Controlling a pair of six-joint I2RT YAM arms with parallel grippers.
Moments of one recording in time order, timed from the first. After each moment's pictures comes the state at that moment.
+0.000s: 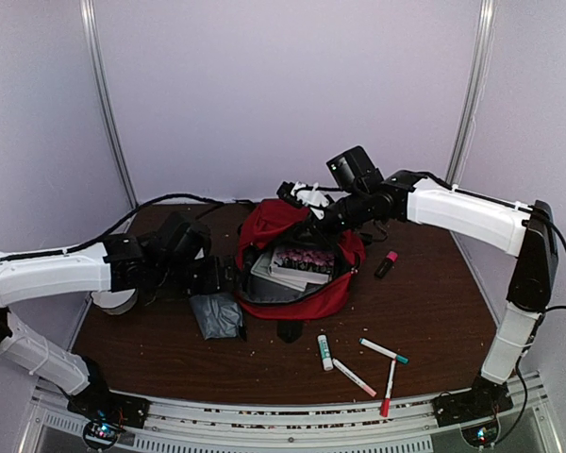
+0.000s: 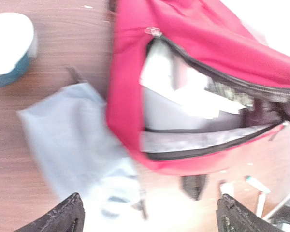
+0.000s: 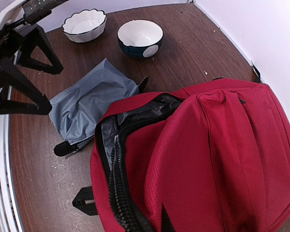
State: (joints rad) left arm -0.89 1.32 0.96 -0.47 -0.22 -0.86; right arm 0.75 1.79 1.61 -0.55 -0.32 -0.34
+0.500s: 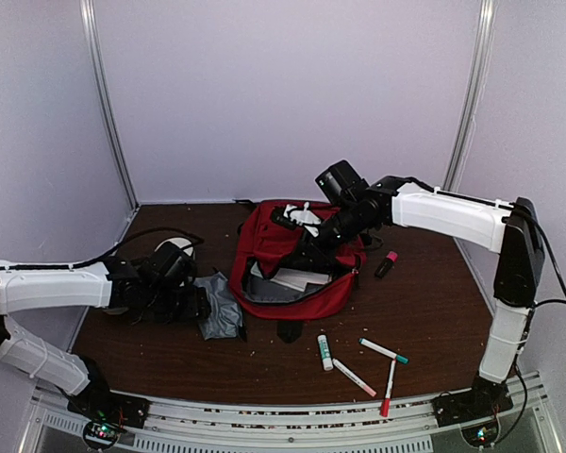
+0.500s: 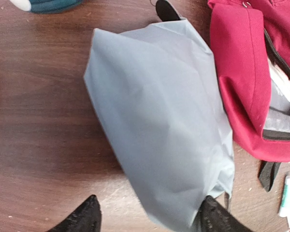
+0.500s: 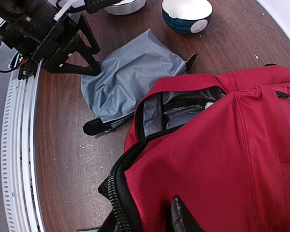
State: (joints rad) left arm -0.78 1.29 0.73 -0.50 -0.18 -0.87; right arm 0.75 1.87 1.64 -0.68 -0.48 -0.42
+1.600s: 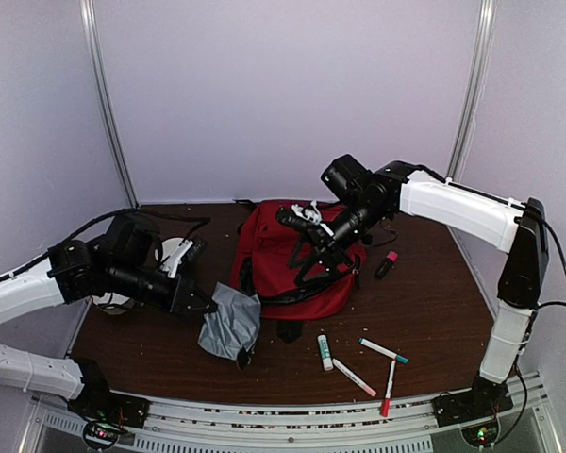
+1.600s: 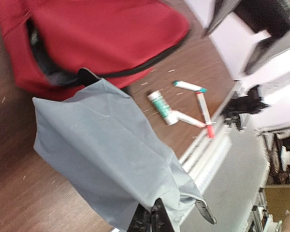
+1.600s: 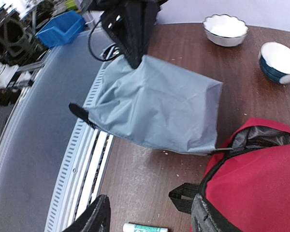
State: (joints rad) left arm -0.83 1.01 0.85 -0.60 0.35 -0.53; right arm 0.75 1.85 1.73 -0.95 -0.87 -0.67
